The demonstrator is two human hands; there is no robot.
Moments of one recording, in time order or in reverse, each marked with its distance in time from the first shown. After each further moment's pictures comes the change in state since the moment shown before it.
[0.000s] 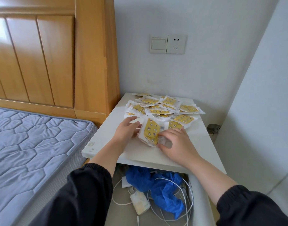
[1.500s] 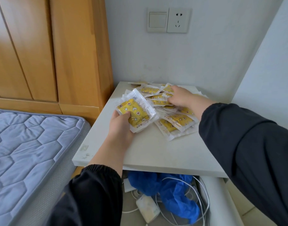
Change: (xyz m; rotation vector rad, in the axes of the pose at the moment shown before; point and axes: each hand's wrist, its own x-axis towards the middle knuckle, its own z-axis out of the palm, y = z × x) left_hand 0.041 -0.007 -0.004 -0.720 0.076 -0.077; right_hand 0.168 0.061 0.003 -0.100 -0.272 0.458
